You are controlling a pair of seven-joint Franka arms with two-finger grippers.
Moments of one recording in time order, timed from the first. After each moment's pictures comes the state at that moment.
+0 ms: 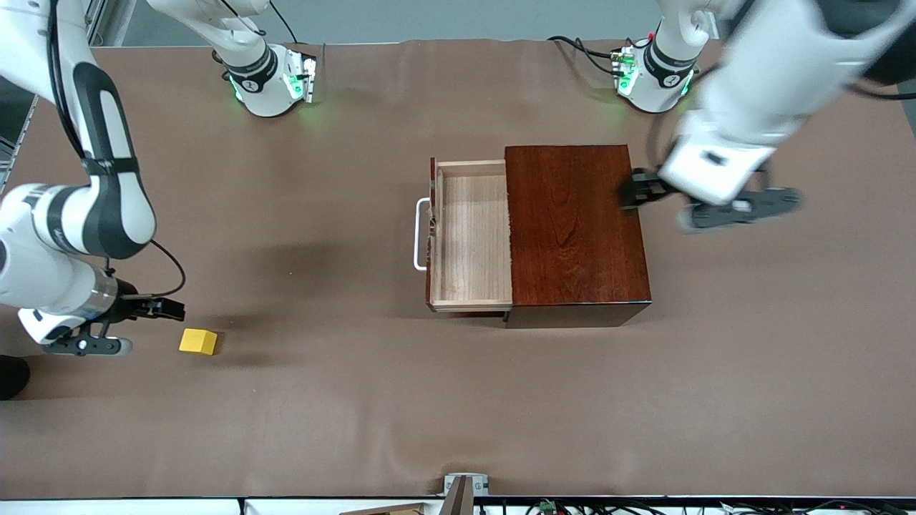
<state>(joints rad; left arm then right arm) -0.18 0.22 -0.19 -1.28 0.03 1.47 -0.50 -0.03 0.47 -0.07 -1.67 0.01 2.12 -0.06</state>
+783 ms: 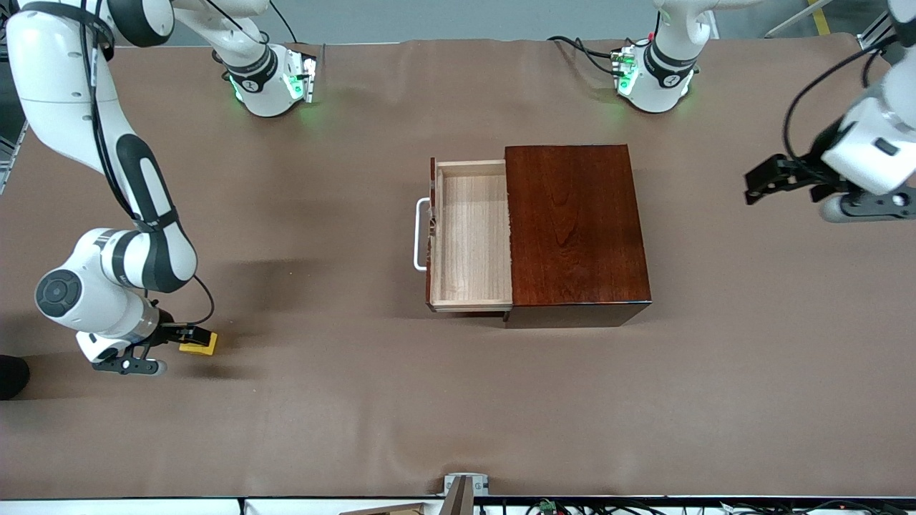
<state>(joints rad) 0.08 0.07 -0.19 -1.49 0.02 1.53 -0.14 -0.05 0.69 -0.06 -1.67 0.05 2.41 -0.04</state>
